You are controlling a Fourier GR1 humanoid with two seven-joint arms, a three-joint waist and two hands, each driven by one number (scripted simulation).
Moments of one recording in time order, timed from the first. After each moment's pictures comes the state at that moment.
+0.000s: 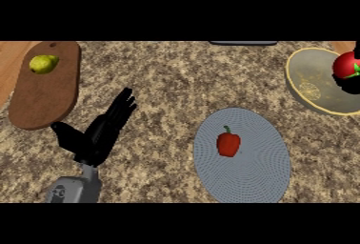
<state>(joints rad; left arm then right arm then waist) -0.14 0.04 -0.08 -1.55 0.16 -0.12 0.18 -0.59 -0.50 -0.28 -1.40 0.87 0.22 0.11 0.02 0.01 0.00</state>
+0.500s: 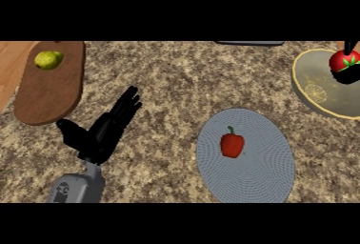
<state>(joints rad) -0.16 0.03 -0.09 -1.55 0.16 -0.13 0.19 -0.79 -0.57 -0.25 -0.81 1.04 -0.04 -0.04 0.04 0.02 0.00</state>
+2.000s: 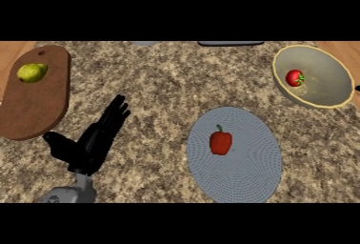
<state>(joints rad) -0.07 0.04 -0.06 -1.58 0.15 -0.11 0.16 -0.70 -0.58 -0.84 -0.58 0.34 0.25 -0.69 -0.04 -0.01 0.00</state>
